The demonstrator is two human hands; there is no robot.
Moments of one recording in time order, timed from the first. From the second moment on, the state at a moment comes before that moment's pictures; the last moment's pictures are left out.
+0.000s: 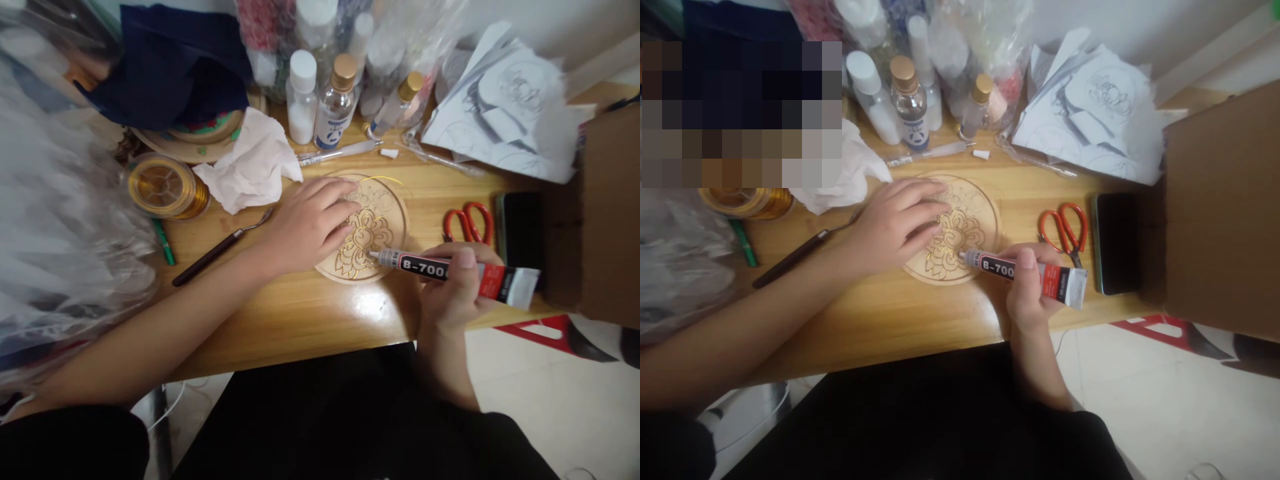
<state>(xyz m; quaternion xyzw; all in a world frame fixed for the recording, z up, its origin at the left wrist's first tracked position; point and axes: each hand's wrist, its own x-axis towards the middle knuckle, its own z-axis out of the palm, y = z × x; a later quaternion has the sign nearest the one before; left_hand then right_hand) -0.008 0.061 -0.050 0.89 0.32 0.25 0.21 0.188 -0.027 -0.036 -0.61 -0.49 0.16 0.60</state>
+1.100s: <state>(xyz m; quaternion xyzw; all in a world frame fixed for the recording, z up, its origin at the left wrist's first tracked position) -0.008 0.061 -0.051 0.89 0.32 0.25 0.20 0.189 -0.028 -0.036 -0.61 -0.50 0.13 0.60</state>
